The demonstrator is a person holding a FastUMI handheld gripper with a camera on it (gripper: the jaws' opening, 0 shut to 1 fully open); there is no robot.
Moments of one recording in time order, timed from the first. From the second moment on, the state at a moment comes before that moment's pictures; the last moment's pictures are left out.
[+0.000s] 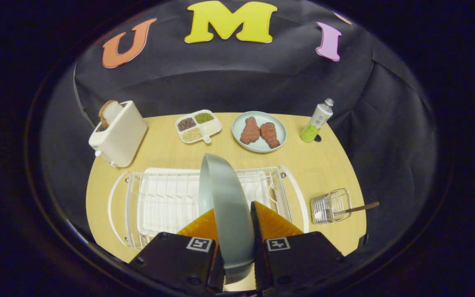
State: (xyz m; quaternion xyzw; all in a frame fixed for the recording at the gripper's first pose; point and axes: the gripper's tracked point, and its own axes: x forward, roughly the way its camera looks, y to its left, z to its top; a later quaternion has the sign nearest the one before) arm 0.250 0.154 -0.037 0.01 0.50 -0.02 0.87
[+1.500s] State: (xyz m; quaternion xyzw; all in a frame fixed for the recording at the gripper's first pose) arm 0.032 0.118 -0.222 0.38 0.57 0.15 0.72
